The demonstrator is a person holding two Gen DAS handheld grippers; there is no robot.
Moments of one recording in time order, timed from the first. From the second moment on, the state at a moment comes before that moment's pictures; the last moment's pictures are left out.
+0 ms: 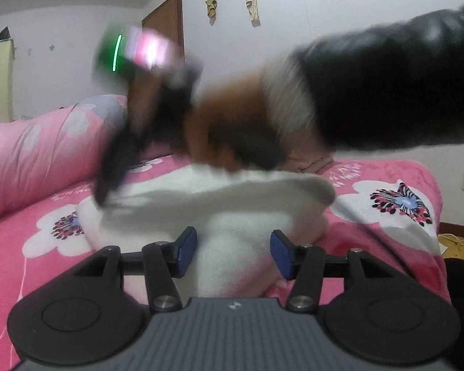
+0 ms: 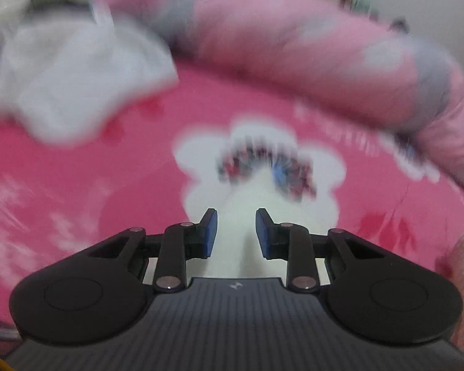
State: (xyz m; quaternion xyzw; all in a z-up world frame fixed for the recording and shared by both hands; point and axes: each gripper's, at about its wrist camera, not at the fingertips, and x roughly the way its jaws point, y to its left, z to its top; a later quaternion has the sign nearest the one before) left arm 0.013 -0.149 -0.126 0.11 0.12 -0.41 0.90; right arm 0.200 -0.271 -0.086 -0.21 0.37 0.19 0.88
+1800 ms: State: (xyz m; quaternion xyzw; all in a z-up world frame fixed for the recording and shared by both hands) left arm -0.009 -0.181 -0.108 0.22 0.14 -0.38 0.89; right arm 0.008 -0.426 -0.109 0.05 0.30 0.09 0.95
